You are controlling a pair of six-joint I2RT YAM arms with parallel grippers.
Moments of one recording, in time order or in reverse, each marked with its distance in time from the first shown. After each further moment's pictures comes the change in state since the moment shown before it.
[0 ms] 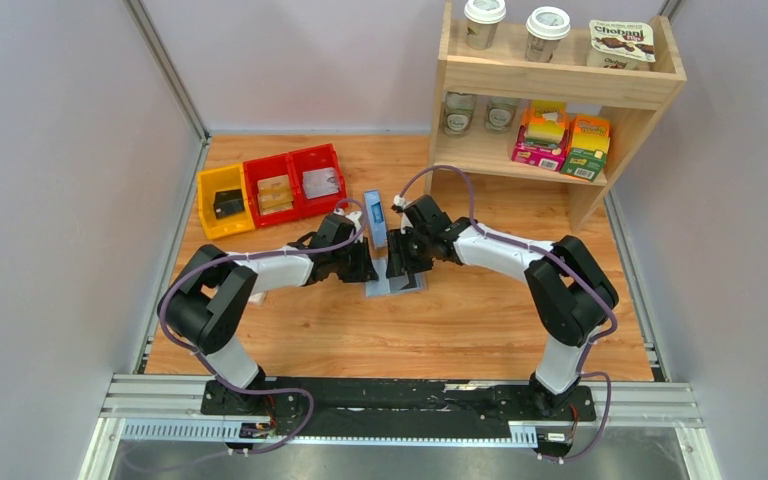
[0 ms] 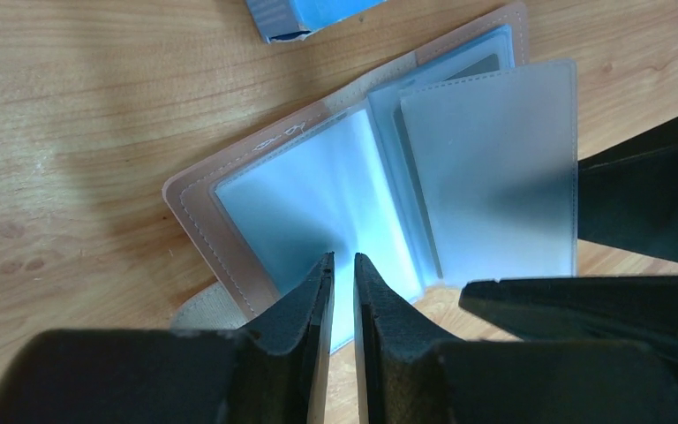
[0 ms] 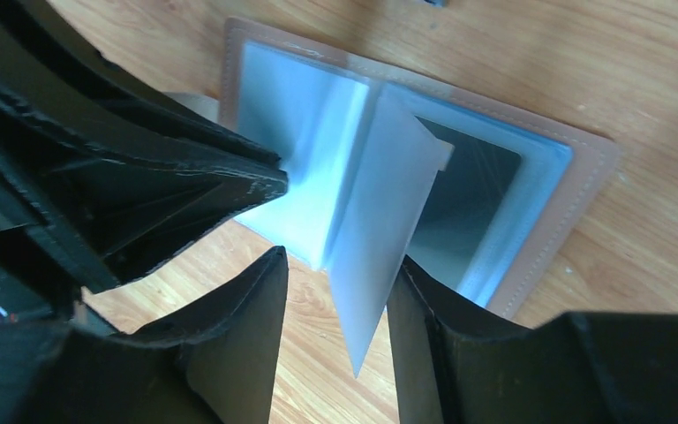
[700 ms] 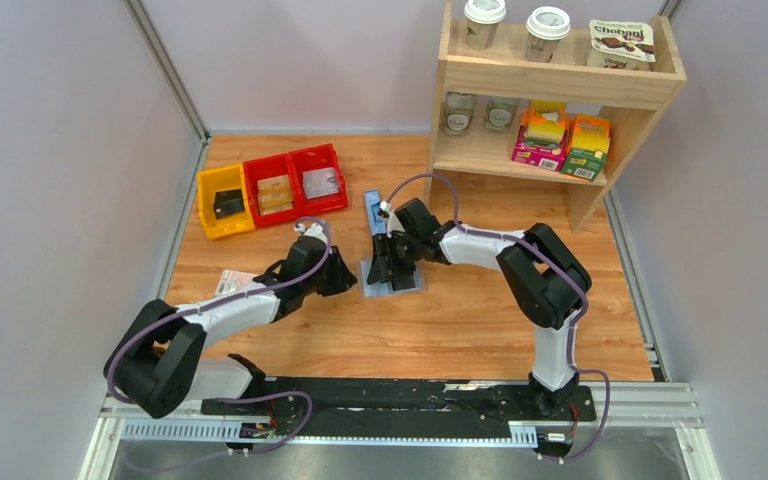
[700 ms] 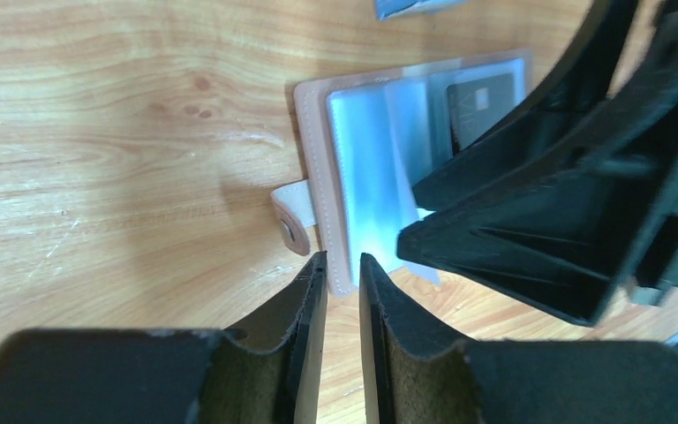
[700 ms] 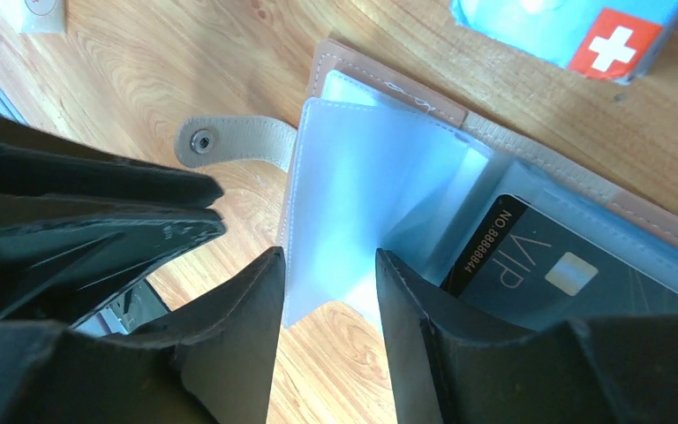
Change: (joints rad) left arm 0.010 -0.339 -0.284 0.085 -0.189 -0.156; right arm 0.004 0.158 0.030 0.178 -0.257 0.053
